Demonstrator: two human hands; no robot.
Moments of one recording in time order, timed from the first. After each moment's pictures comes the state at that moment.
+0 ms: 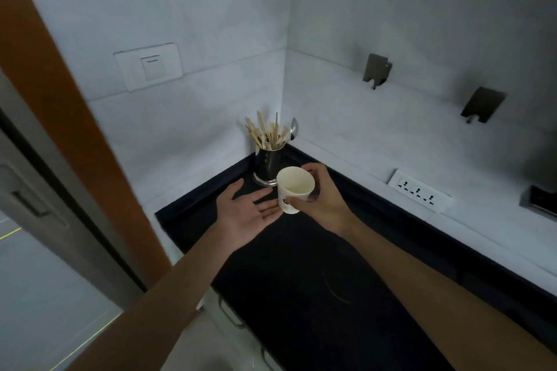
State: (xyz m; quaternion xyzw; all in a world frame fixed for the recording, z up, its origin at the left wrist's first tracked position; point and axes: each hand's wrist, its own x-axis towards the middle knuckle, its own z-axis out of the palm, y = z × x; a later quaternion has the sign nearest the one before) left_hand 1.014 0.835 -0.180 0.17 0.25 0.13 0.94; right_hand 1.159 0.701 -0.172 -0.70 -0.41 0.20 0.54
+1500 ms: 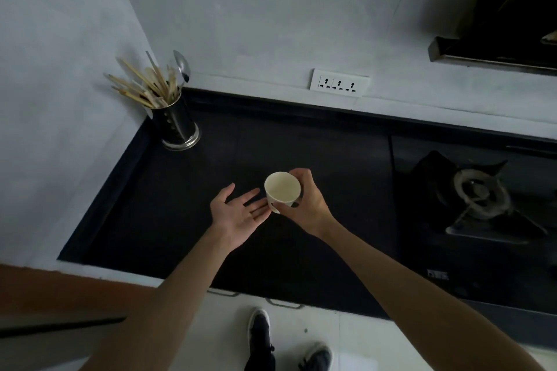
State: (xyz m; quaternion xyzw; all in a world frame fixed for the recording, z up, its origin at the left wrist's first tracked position) left_hand 1.063 0.811 -0.293 0.23 0.36 -0.13 0.89; right_hand 1.106 0.633 -0.295 -0.83 -0.13 0.13 0.52
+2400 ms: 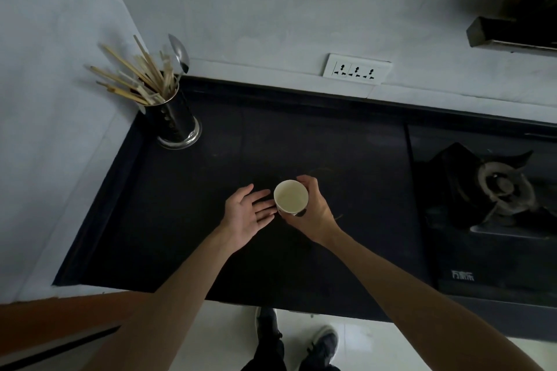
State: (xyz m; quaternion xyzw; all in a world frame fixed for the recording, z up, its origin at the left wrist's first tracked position) left_hand 1.096 0.846 -0.332 0.36 0.35 -0.23 0.83; right_hand 1.121 0.667 -0.355 -0.88 -0.08 0.14 0.46
